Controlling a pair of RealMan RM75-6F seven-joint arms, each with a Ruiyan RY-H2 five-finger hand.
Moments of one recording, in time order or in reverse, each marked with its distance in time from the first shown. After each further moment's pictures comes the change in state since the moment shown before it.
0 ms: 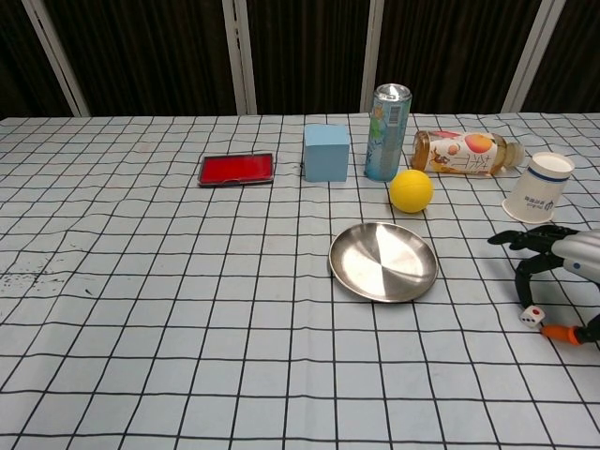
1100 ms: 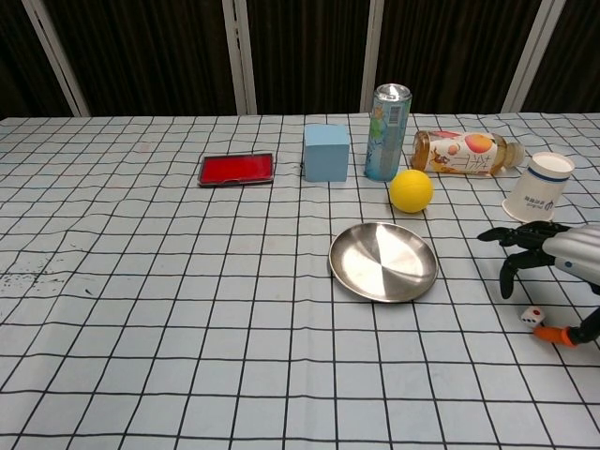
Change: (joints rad) left arm 0.010 0.013 -0.006 0.008 -0.001 0.023 -0.046; right arm -0.010 0.022 0.033 -0.072 -0.023 -0.017 -0.059
